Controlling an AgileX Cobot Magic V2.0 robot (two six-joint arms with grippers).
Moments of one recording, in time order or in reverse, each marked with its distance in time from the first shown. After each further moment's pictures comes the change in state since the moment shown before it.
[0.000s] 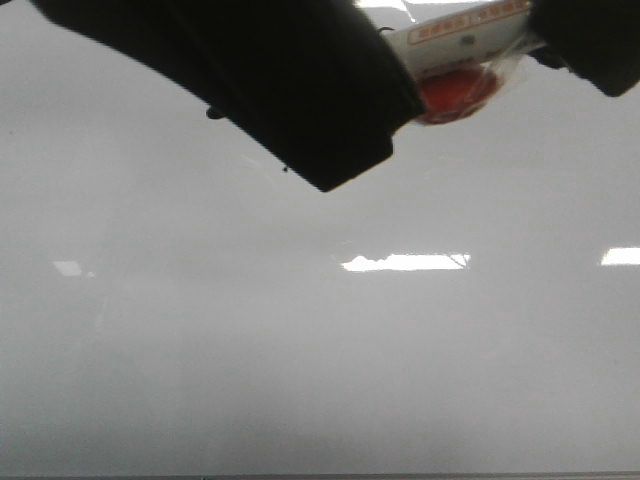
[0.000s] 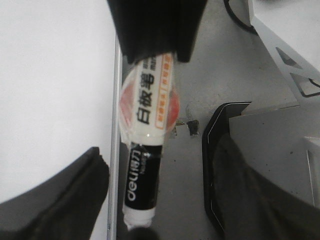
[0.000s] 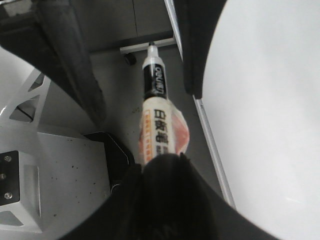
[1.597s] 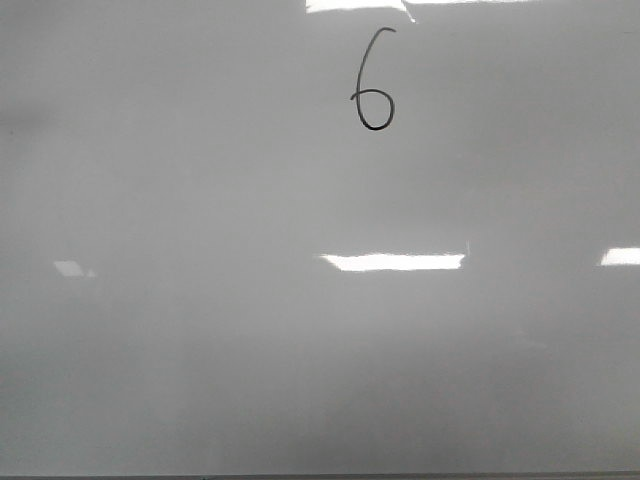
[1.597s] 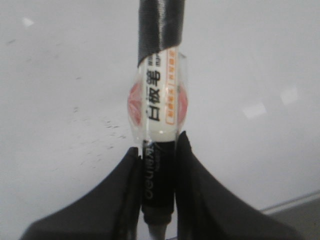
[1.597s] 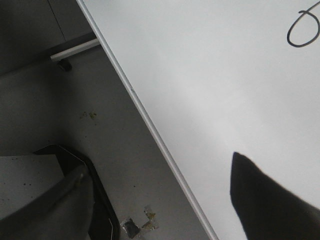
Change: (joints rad) left arm 0.524 -0.352 0.163 0.754 -0.051 -0.981; right arm -0.206 -0.082 -0.024 -0.098 0.005 0.112
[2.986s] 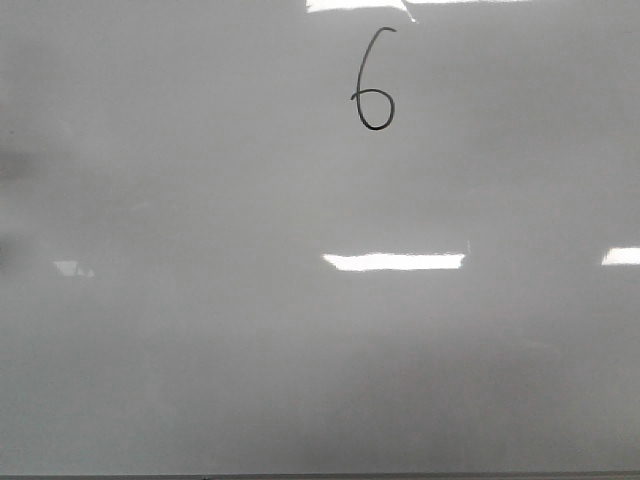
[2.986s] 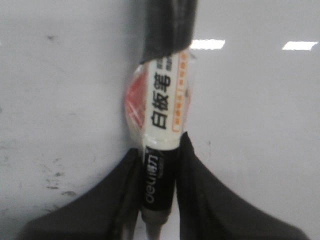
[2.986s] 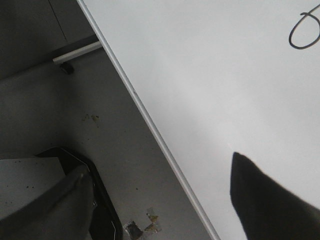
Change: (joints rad) left arm 0.431 0.482 0.440 -0.002 -1.334 -0.251; right arm 0.000 0.000 0.000 0.010 0.000 0.002
